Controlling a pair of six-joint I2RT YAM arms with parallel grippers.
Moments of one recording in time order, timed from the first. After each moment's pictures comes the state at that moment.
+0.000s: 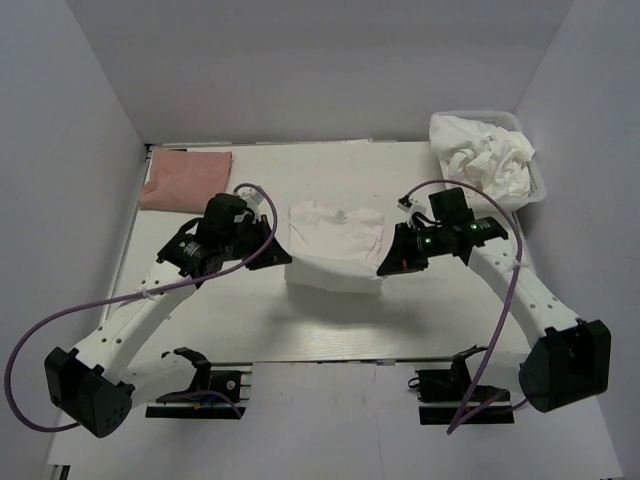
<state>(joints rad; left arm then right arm) -0.53 1.07 1.01 -0.65 0.31 -0.70 0.33 1.20 0.98 -0.79 -0.72 0.29</state>
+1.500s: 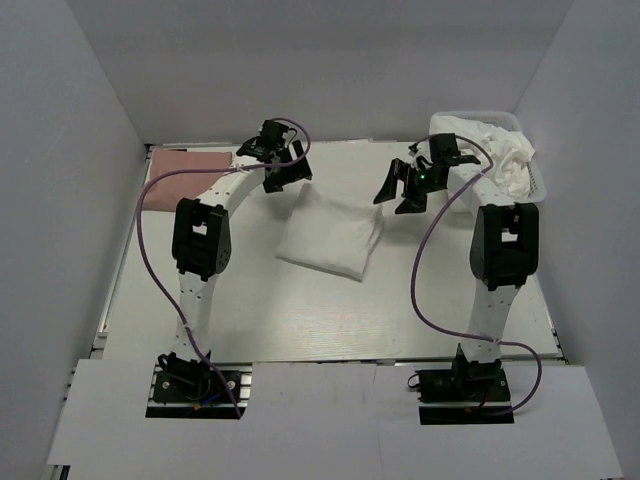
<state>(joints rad) -0.35 2.29 2.04 -0.61 0.02 -0.60 0.12 2.05 1.63 -0.65 -0.66 0.29</state>
